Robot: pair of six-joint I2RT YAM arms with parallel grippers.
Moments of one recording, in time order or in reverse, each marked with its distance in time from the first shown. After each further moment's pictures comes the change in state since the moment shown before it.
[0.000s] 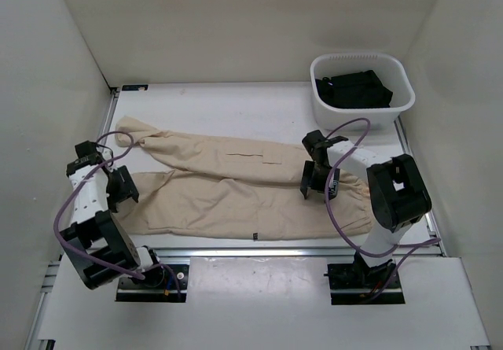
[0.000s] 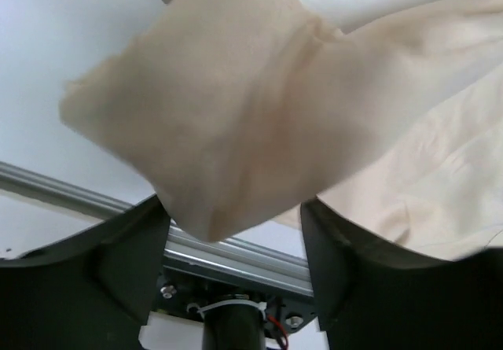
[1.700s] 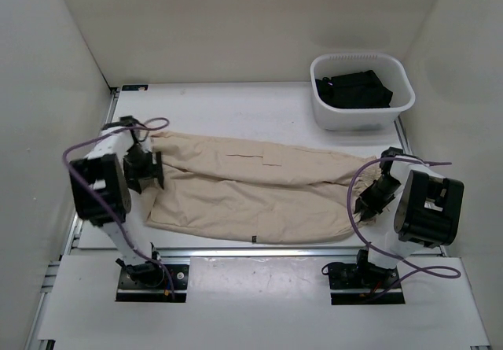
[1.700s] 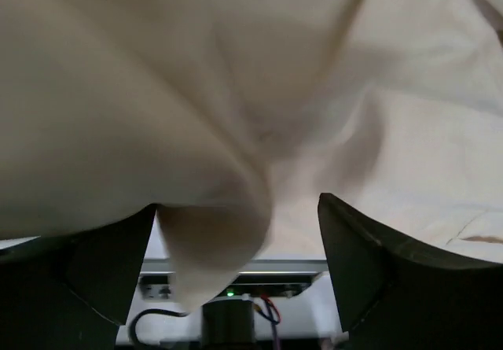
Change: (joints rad) left arm -0.269 0.430 0.309 -0.100 0.039 0.003; right arm -0.686 -0.159 -0.236 -0.082 -0.147 -0.027
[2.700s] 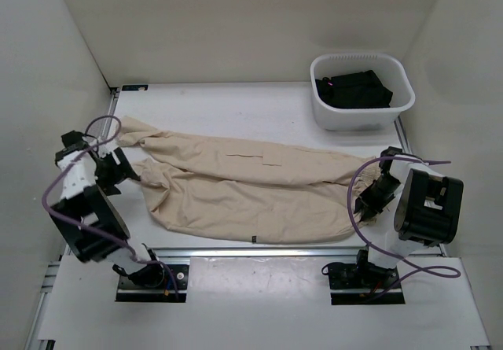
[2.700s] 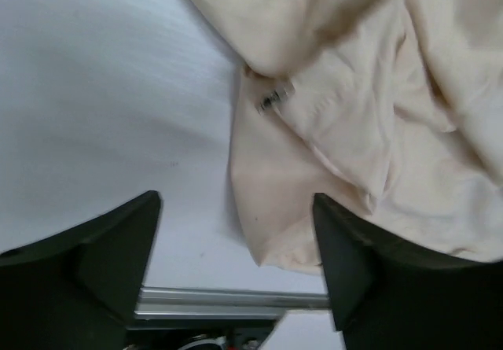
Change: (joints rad) left arm 0.296 -0.284 -0.177 0.164 0.200 -0.008; right arm 0.003 0.016 0.015 -0.014 0.010 -0.008
